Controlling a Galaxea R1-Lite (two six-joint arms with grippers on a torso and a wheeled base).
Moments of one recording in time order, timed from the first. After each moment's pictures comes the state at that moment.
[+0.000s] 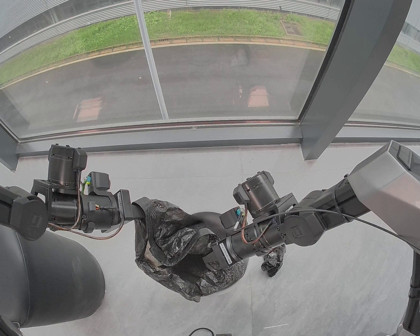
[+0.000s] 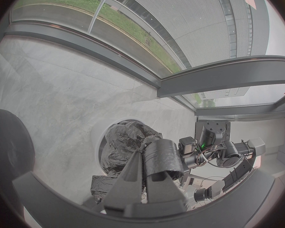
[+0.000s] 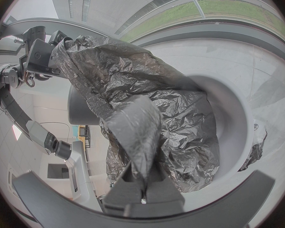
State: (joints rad) left arm -0.27 1.73 -0.82 -0.29 -0.52 -0.52; right arm 0.69 2.22 -1.28 -0.07 0.46 0.15
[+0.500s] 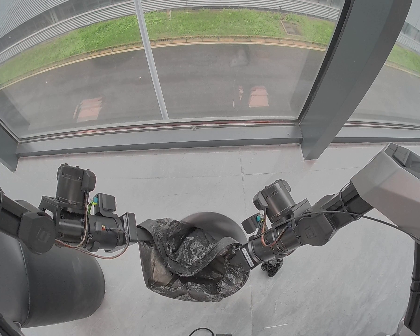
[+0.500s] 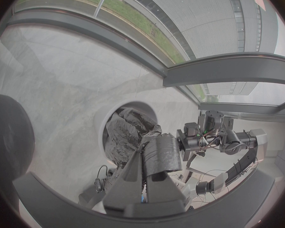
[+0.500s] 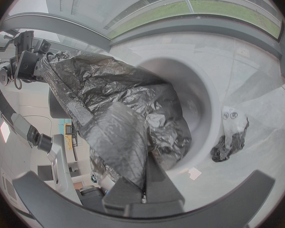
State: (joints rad) left arm -0.29 1.77 -0.74 -0.30 -0.53 -0.51; right arm 0.61 2.23 -1.18 -0.09 0.37 0.06
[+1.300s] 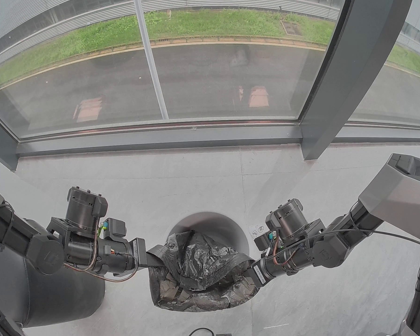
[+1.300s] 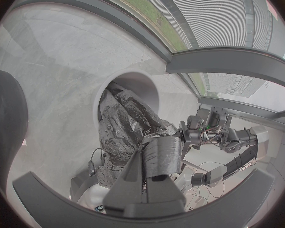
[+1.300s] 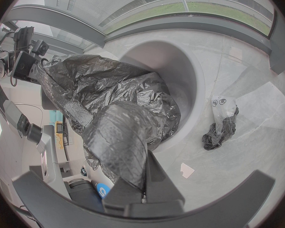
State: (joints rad) left arm -0.36 1.79 -0.61 -0.36 -0.55 -0.59; right arm 0.62 2.17 -0.92 -0.28 0.27 0.06
